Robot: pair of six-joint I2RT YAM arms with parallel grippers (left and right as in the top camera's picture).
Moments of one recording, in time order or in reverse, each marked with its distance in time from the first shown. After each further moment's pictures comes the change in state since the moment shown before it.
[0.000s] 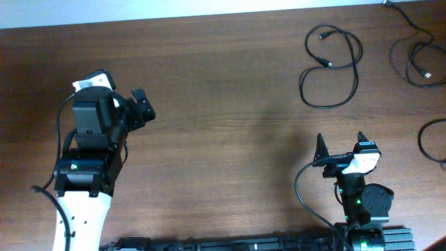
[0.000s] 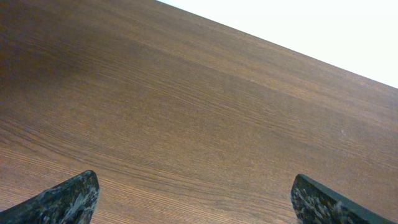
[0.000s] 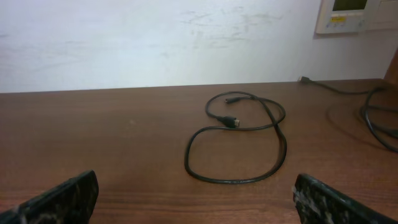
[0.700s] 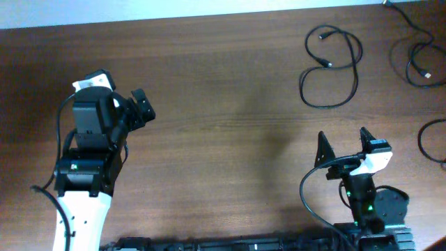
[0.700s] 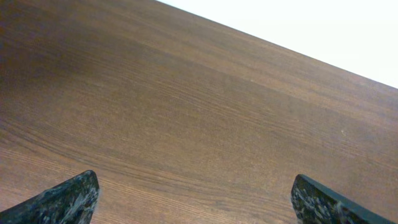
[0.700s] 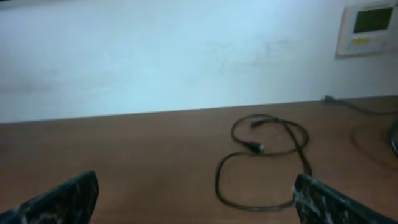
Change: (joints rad) left arm 0.000 0.000 0.000 0.001 0.000 0.000; right arm 0.057 0.026 0.188 -0.112 -0.021 0.083
